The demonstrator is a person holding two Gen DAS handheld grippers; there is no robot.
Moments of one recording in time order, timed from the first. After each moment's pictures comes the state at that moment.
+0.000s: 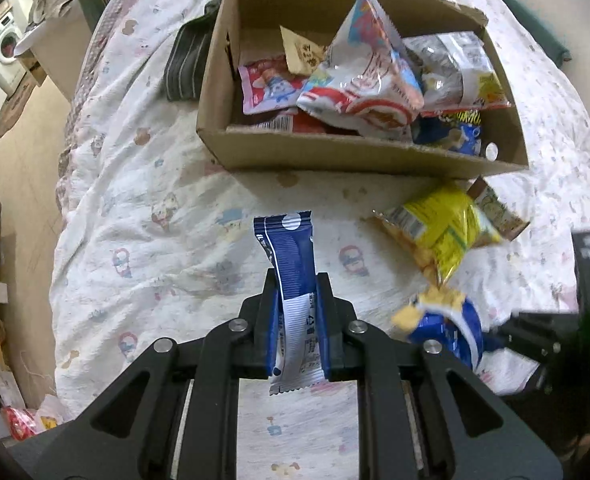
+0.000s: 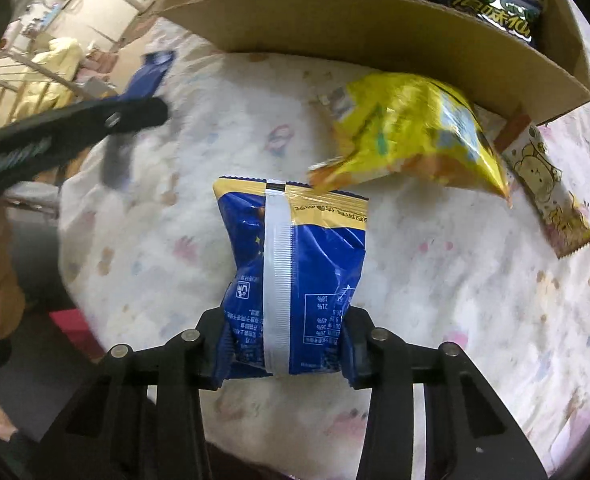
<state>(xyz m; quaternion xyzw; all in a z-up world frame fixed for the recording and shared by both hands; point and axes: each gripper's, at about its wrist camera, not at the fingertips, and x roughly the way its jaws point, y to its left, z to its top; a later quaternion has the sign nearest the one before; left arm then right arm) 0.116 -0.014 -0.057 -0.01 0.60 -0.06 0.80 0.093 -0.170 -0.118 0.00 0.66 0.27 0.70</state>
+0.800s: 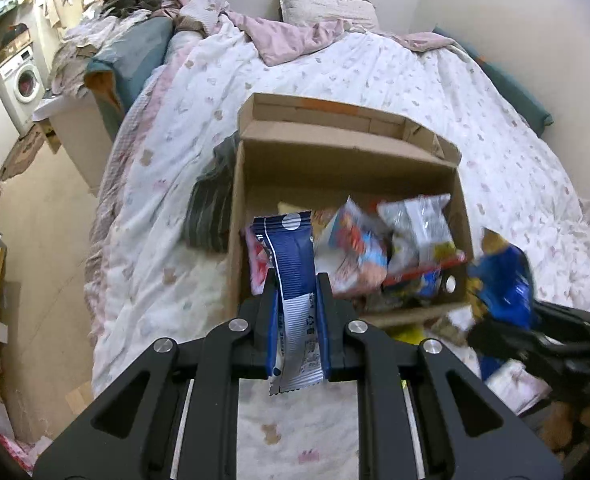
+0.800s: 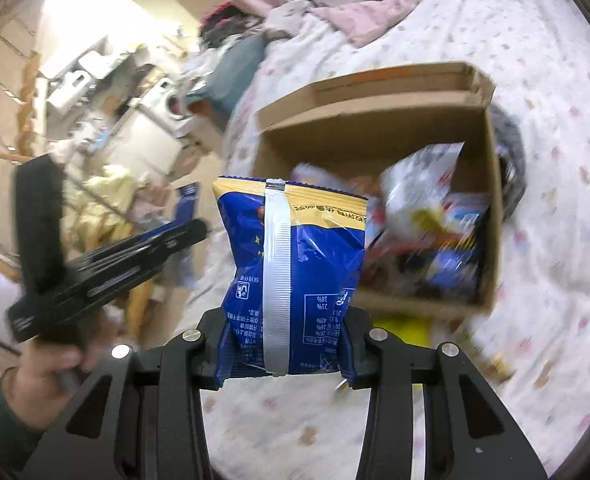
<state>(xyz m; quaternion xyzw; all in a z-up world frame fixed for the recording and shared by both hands) 0.182 -0.010 0.046 -0.03 0.48 -0.07 0.88 0.164 -0.232 0.013 0.16 0.48 0.28 0.81</state>
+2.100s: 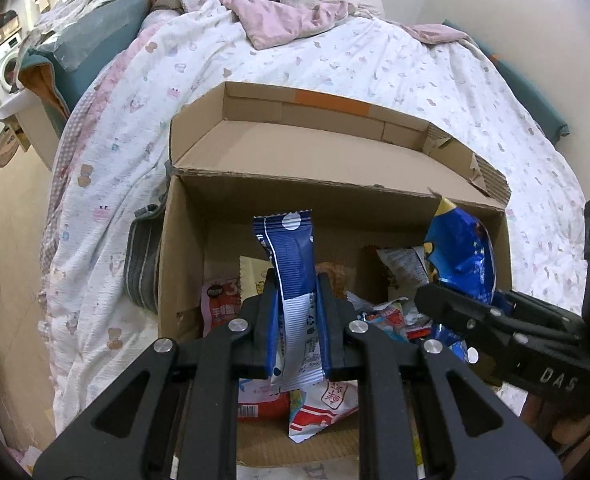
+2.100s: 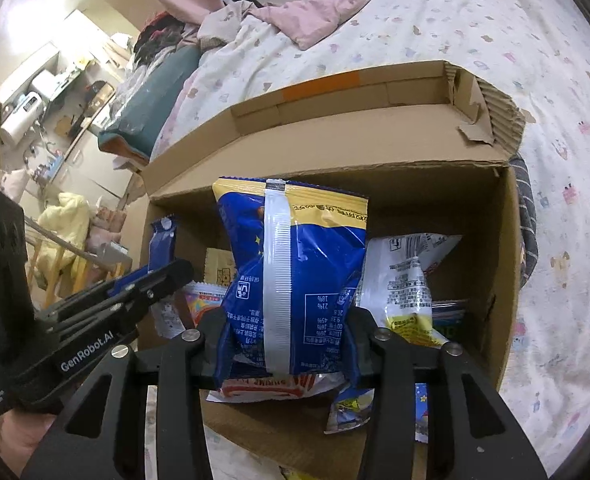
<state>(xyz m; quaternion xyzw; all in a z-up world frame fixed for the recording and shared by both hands) 0.282 -0.032 -0.012 -0.04 0.50 -0.08 0.86 0.283 -0.222 -0.037 0.18 0.50 0.22 0.82</state>
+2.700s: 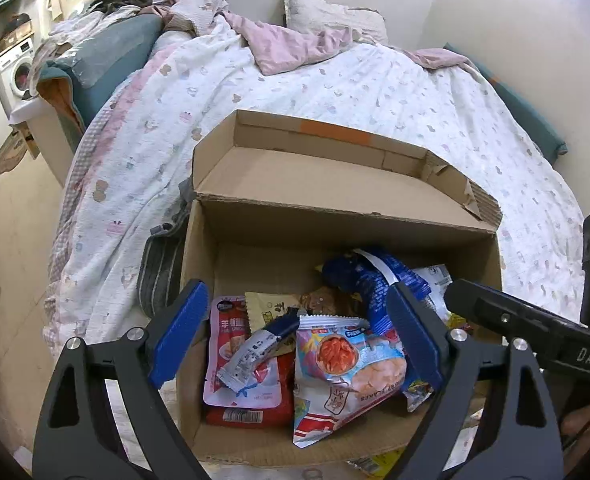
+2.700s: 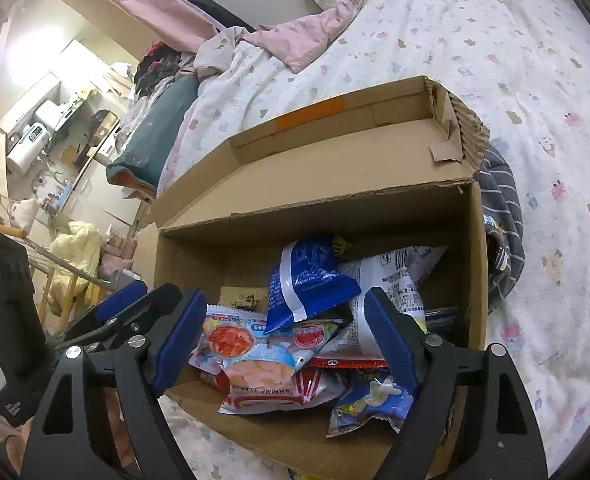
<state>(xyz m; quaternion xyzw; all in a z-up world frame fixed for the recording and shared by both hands) 0.274 -0.024 0.003 -0.05 0.46 -0.06 0.89 0.284 -0.242 -0.029 0.22 0.47 0.21 0.83</state>
